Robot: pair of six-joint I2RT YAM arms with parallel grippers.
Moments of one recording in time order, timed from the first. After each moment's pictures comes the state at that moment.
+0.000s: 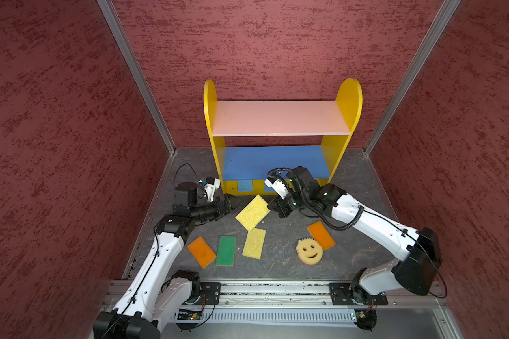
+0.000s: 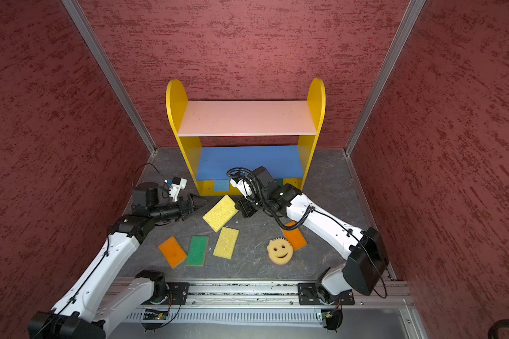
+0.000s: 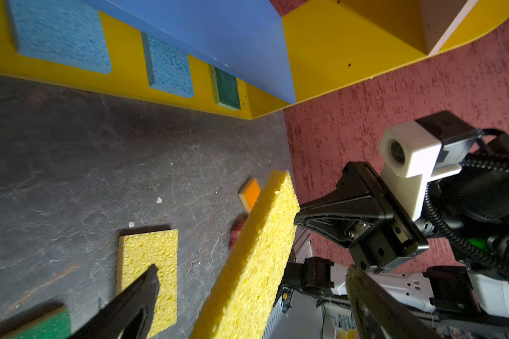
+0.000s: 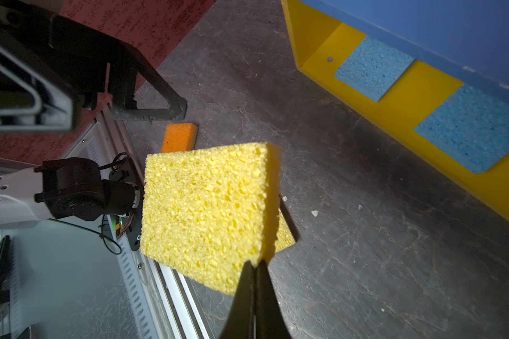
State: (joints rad) left arm -0.16 0.92 0.75 -0.44 0.84 -0.66; right arm 0.75 1.47 1.30 -0.62 -0.42 0.15
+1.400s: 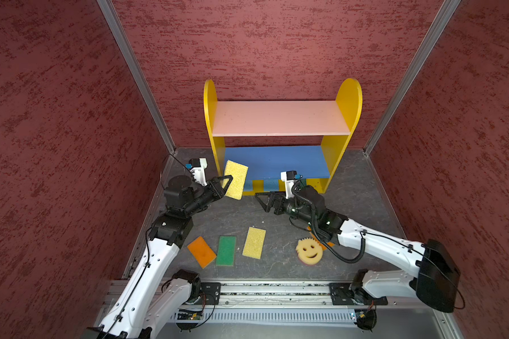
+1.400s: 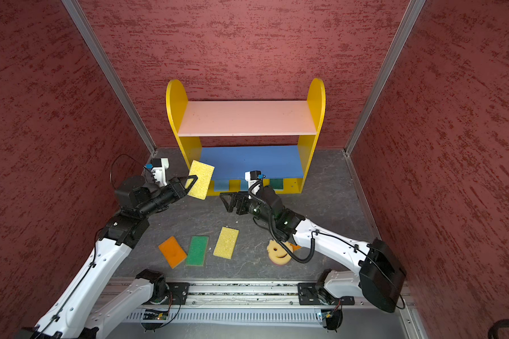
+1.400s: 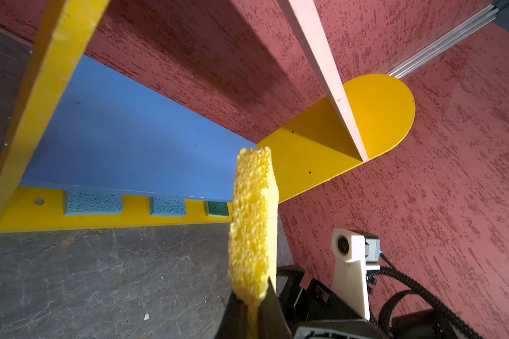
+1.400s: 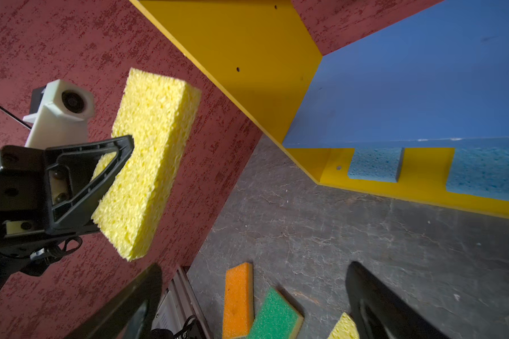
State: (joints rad) left arm -0.22 0.85 0.88 -0.22 0.42 -0.83; right arm 0.90 1.32 0.88 0.25 -0.05 0.79
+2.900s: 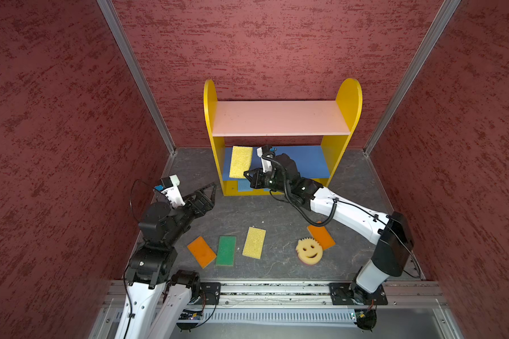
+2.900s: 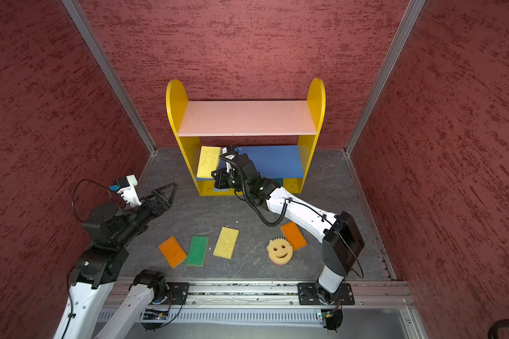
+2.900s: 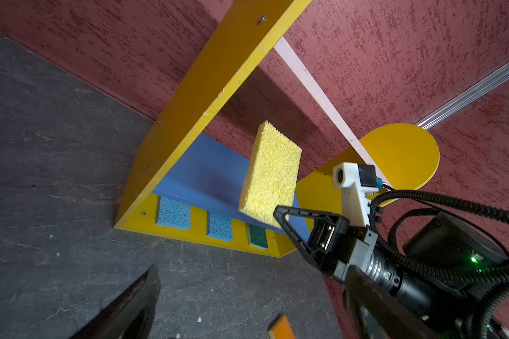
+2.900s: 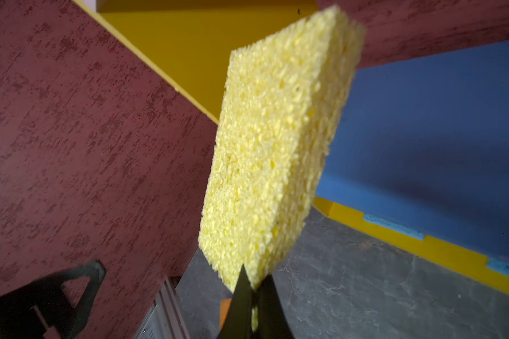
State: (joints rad) left arm -0.13 0.51 0.85 -0.52 0.21 -0.74; right arm 0.81 1.71 1.51 -0.13 -0.12 0.64
